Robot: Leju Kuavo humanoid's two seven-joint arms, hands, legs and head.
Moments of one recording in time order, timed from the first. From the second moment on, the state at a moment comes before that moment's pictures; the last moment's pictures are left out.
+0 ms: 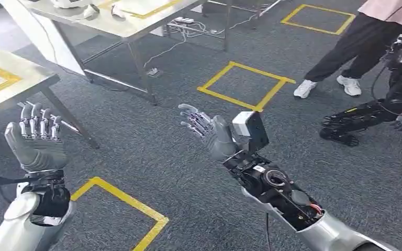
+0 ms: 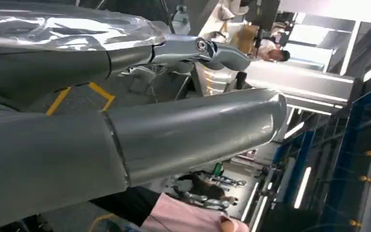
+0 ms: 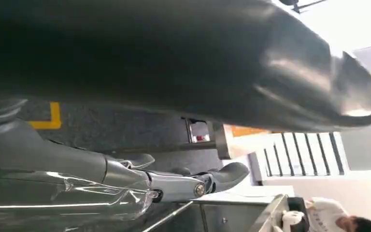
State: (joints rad) left arm -0.32 0.06 -0.41 -1.24 0.32 0.22 -0.46; right arm -0.35 -0.08 0.50 -1.52 -0.33 0.05 -0.15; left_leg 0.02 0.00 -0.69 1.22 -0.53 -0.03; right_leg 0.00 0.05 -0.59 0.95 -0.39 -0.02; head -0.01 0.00
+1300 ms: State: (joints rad) left arm -0.34 0.06 -0.41 -1.26 0.31 0.22 -0.46; right arm -0.35 -0.08 0.50 -1.53 -0.33 0.05 -0.14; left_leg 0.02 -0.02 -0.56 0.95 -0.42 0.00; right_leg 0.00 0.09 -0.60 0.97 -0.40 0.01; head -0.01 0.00
